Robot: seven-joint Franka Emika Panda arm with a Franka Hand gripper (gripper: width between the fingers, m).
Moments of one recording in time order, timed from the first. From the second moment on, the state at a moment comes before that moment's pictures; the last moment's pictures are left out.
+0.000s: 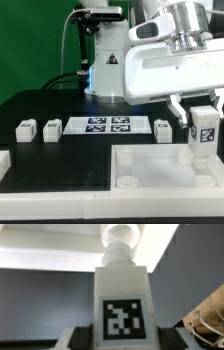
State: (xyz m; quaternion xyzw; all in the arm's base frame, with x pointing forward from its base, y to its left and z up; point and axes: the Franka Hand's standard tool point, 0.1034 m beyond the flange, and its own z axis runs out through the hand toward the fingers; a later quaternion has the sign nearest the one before) arm 0.615 0.109 0.110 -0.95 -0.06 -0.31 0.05
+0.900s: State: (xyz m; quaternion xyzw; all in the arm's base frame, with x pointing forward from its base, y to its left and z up) arm 0.615 0.115 0.088 -0.95 -0.06 -0.30 0.05
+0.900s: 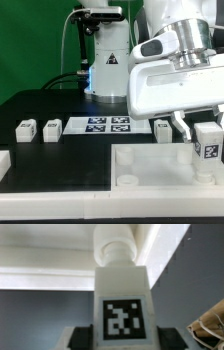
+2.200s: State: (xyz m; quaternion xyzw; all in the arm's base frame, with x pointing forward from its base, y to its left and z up) arm 0.611 0.114 0.078 -0.95 -0.05 -0.29 0.05
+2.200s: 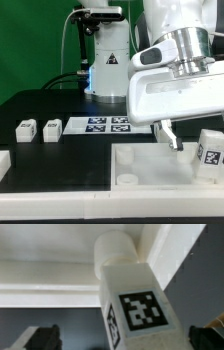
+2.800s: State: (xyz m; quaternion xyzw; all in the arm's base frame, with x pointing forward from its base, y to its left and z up) arm 0.611 0.114 0.078 -0.95 -0.05 -0.29 0.05
